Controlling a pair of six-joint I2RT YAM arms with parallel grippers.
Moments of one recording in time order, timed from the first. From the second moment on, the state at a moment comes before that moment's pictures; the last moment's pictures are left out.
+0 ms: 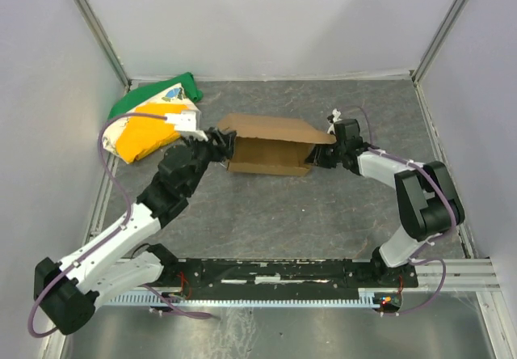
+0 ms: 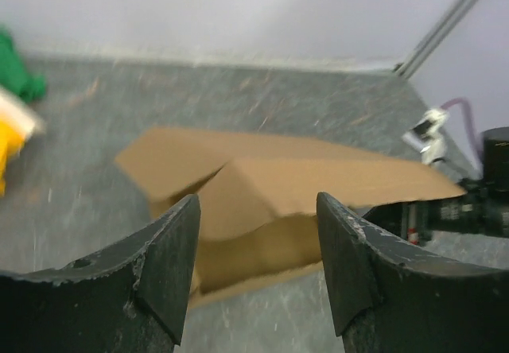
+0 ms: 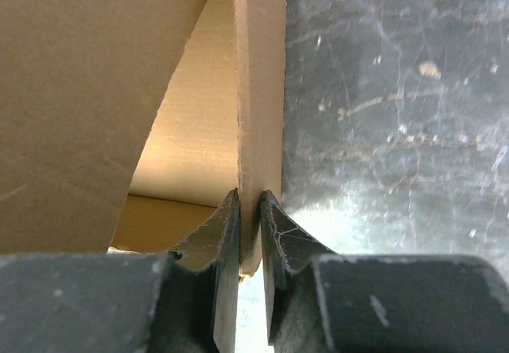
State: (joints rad) left arm -0.66 0.95 0.77 0.19 -0.30 -0.27; right arm 0.29 1.66 0.87 0.00 -0.32 0.54
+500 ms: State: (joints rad) left arm -0.66 0.76 0.56 -0.07 -0.65 -0.60; right arm 0.41 1.18 0.72 -0.22 -0.24 0.57
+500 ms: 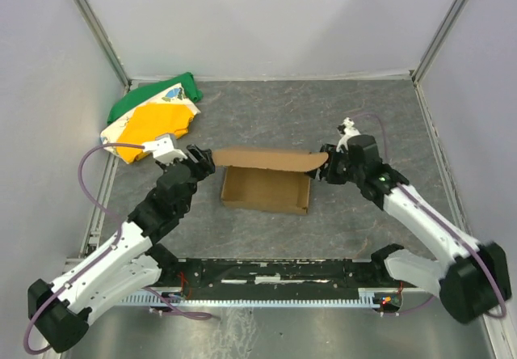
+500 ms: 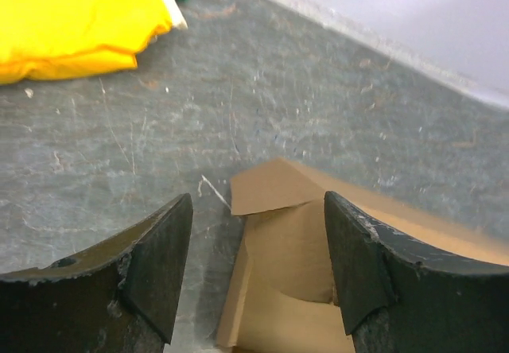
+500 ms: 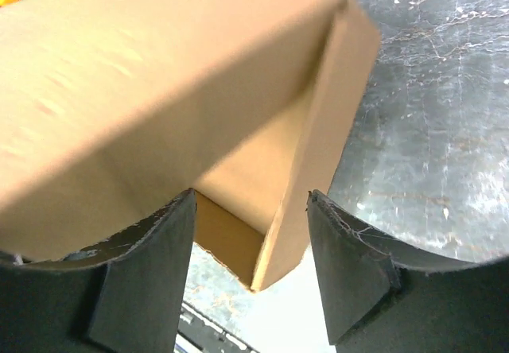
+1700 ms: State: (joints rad) left arm -0.66 0.65 1.15 -0.53 -0.59 -0.49; right arm 1.63 1.38 1.18 -0.75 0.88 0.18
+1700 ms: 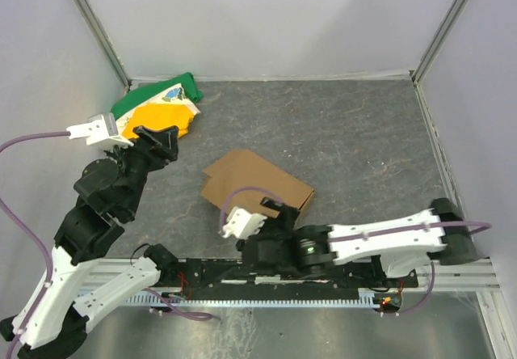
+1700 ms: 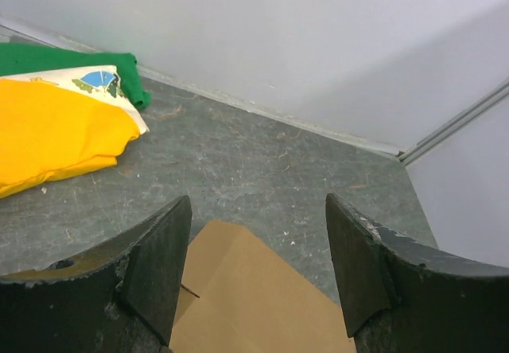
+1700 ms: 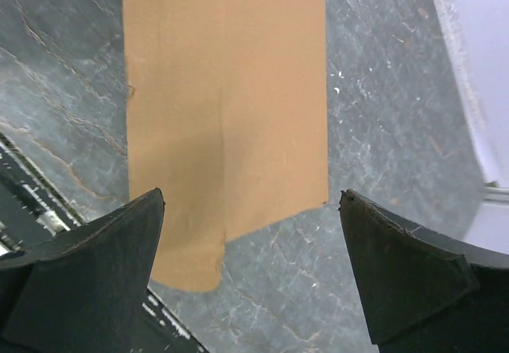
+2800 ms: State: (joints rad) left arm -0.66 0.63 1.03 -0.61 -0.49 -0.49; right arm 1.68 1.85 1.27 -0.78 1.24 0.27
